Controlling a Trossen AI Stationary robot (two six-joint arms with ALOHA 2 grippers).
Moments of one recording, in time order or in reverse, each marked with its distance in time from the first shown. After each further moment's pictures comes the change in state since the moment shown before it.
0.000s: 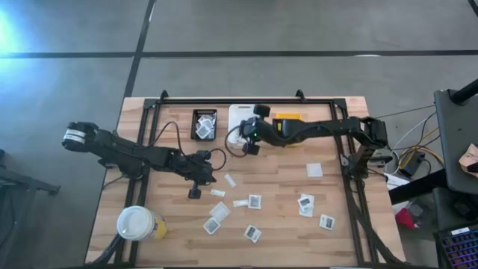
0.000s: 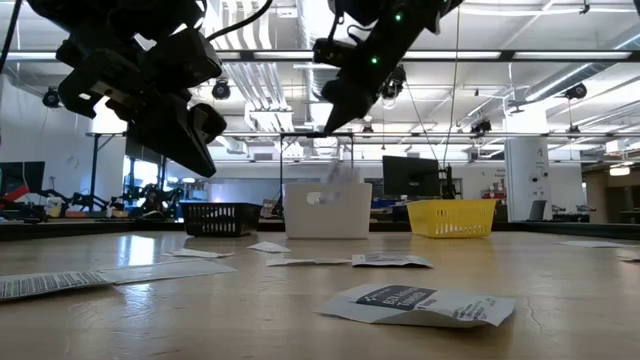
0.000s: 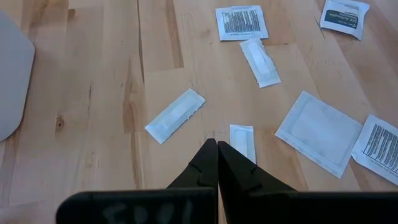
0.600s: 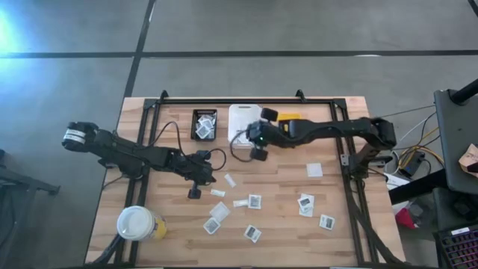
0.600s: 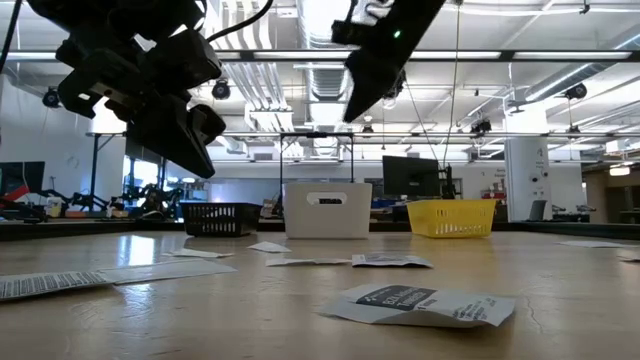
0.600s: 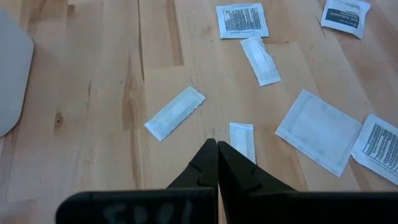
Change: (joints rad) left arm 0.000 0.000 0.000 -0.006 0.000 -0.009; right arm 0.046 -0.084 0.021 -0.234 -0.055 0.143
